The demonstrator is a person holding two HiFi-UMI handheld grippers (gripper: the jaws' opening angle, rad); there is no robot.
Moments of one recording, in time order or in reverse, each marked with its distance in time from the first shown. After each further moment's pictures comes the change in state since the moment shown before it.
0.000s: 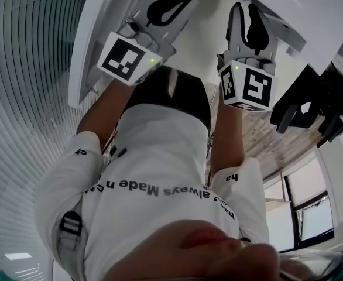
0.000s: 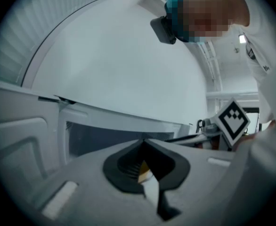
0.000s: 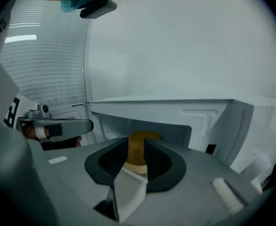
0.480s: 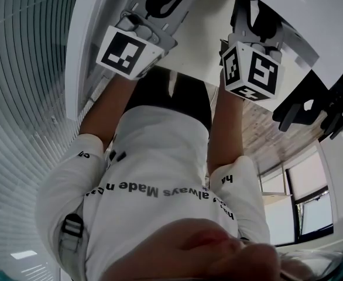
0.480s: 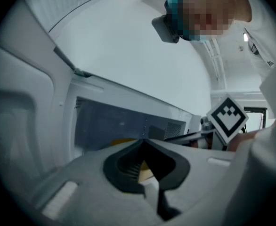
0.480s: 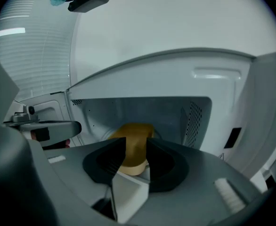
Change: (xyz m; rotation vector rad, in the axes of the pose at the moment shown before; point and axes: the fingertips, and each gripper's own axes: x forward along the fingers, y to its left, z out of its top) left arm 0.015 0.033 -0.034 -0.015 0.012 0.036; right arm 0.045 -0.022 -0.027 0.038 0.054 -0.099
